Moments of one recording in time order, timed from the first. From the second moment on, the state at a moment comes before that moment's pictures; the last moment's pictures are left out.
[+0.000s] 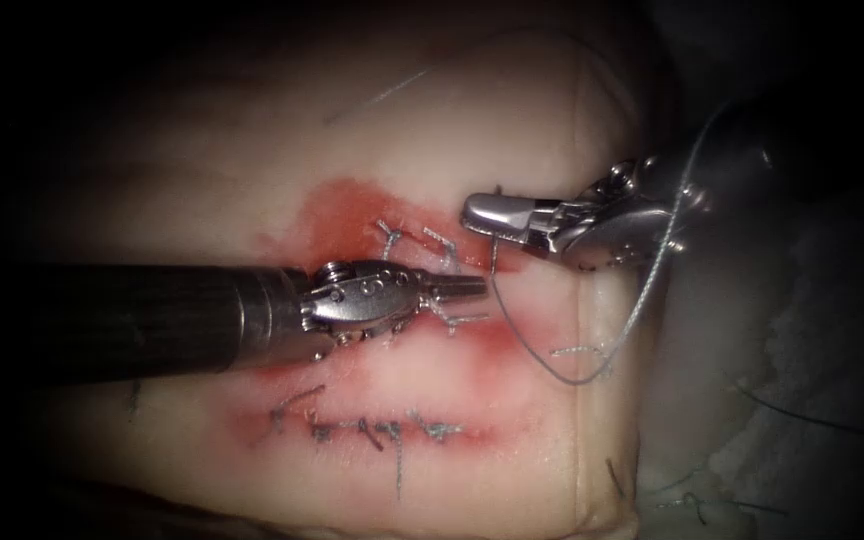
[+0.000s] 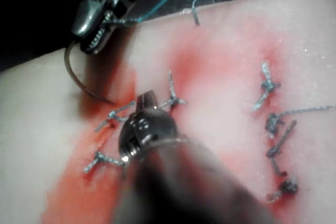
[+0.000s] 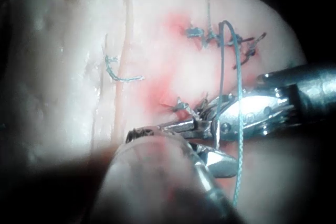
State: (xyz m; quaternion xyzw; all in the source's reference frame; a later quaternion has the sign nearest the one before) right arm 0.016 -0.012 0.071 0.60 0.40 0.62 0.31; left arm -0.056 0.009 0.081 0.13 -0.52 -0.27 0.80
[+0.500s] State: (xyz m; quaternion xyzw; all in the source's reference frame) right arm 0.017 -0.012 0.070 0.65 0.35 0.64 0.22; left arm -0.055 0.009 0.081 0.13 -0.52 -0.28 0.80
